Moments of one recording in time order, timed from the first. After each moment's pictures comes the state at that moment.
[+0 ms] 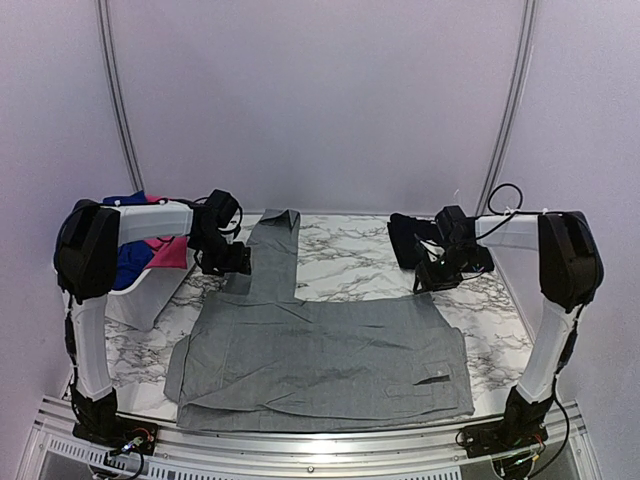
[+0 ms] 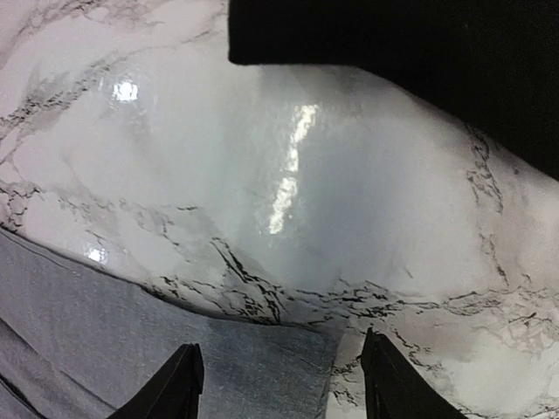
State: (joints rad) left arm -0.43 2.08 1.57 -0.67 0.04 -0.35; right arm 0.21 1.90 1.30 -0.66 -0.20 0.00
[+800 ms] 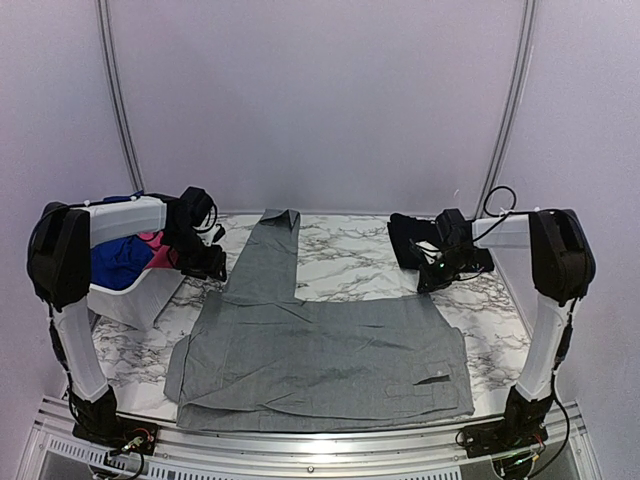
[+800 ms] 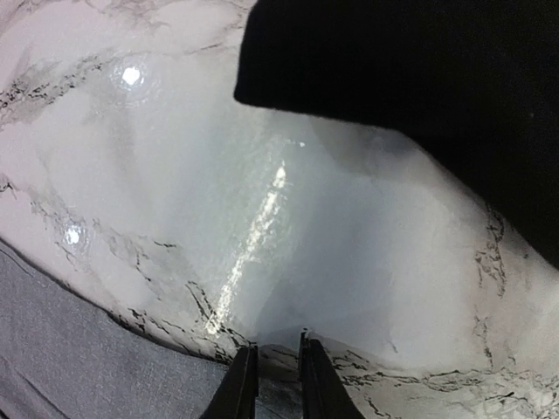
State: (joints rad) left arm -0.35 1.91 1.45 -0.80 0.12 -0.15; right arm 0.19 1.97 1.31 -0.60 -0.22 -0.19
